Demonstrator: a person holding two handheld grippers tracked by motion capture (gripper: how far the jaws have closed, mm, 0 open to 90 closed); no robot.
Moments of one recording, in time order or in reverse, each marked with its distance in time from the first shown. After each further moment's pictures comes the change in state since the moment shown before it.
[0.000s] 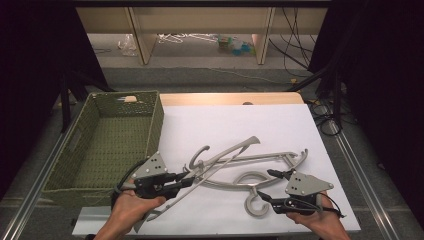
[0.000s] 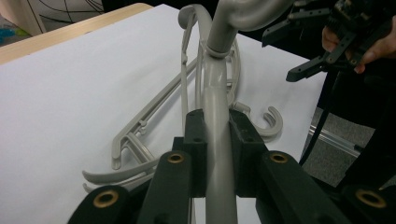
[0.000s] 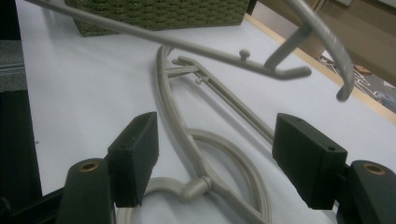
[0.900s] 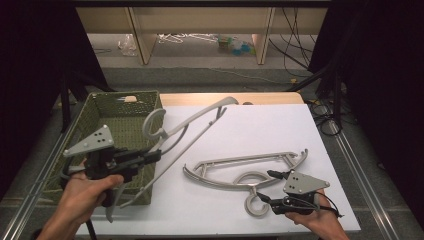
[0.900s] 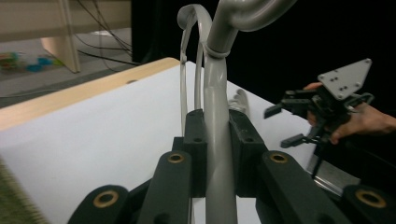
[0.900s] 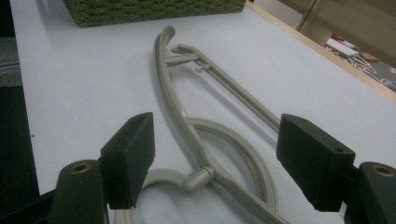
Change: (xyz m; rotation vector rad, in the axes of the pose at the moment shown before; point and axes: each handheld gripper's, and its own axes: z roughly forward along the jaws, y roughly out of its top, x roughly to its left) left arm 0.029 0.046 -0.089 -0.174 0.058 -0.067; right arm -0.002 -0.007 0.006 0.036 0.011 0.031
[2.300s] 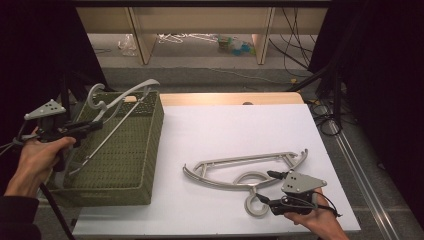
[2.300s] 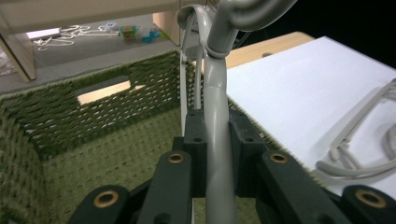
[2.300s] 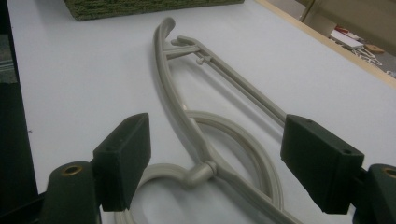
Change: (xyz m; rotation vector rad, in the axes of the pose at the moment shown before) left arm 0.161 -0.017 -0.051 0.107 0.355 -0.037; right arm -0.001 -0.003 0.005 0.023 0.009 0.014
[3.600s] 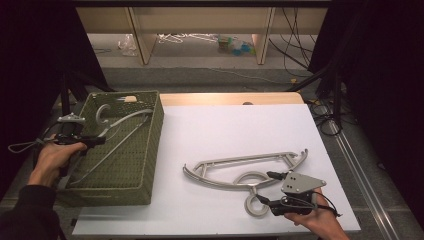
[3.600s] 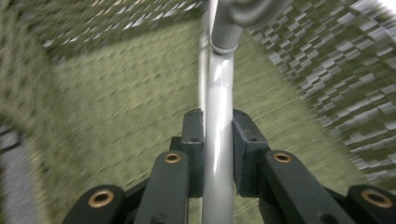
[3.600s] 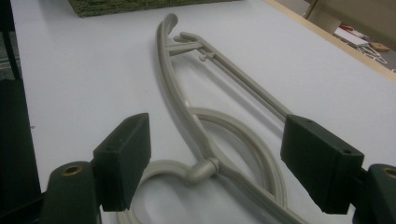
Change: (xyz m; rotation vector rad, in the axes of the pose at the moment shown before) left arm 0.049 -0.050 0.050 0.359 0.094 -0.028; right arm 0.000 -0.002 0.001 0.009 0.011 -0.004
